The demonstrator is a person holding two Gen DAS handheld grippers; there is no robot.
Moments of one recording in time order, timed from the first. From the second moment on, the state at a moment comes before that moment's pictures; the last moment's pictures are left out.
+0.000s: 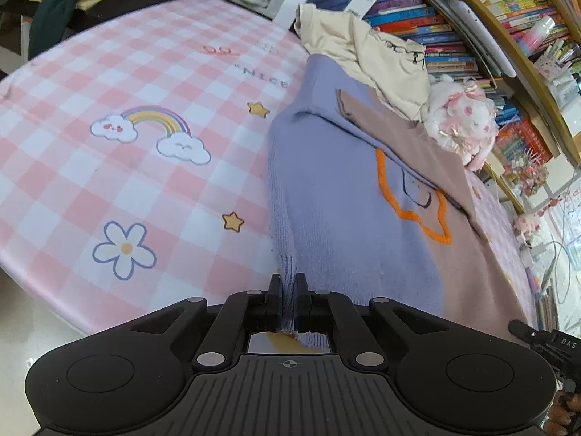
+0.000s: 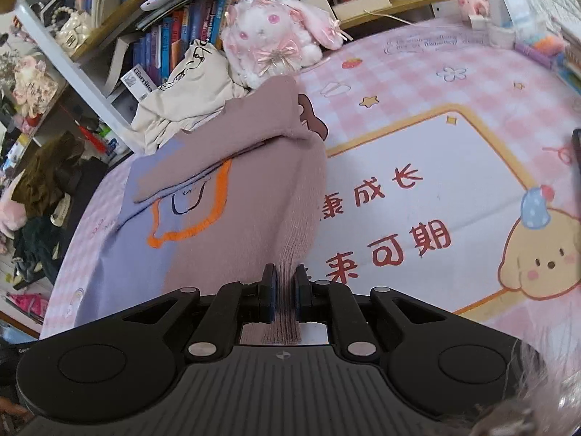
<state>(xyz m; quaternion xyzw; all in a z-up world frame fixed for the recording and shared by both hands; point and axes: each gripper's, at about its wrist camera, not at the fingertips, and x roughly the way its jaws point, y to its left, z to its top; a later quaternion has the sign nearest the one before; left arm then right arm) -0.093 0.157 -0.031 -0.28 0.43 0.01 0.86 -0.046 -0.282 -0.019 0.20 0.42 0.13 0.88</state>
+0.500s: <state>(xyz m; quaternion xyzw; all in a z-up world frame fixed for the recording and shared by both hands) -0.090 0.172 -0.045 -0.33 0.45 -0.02 0.83 -0.046 -0.291 -0.046 0.27 0.48 0.12 0.82</state>
